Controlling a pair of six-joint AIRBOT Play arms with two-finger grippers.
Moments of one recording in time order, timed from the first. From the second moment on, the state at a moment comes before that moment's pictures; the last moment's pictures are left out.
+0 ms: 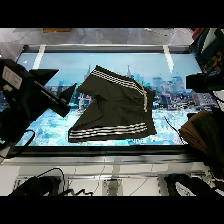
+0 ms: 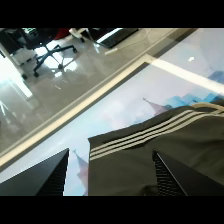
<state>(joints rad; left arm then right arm) -0.68 -0.62 1.05 1.94 -0.60 -1.47 0.10 -1.09 1.69 -1.64 1.57 1.64</state>
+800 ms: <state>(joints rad) -0.68 -0.61 1.05 1.98 -0.85 -1.48 -0.17 -1.08 1.30 -1.57 1.53 1.41</state>
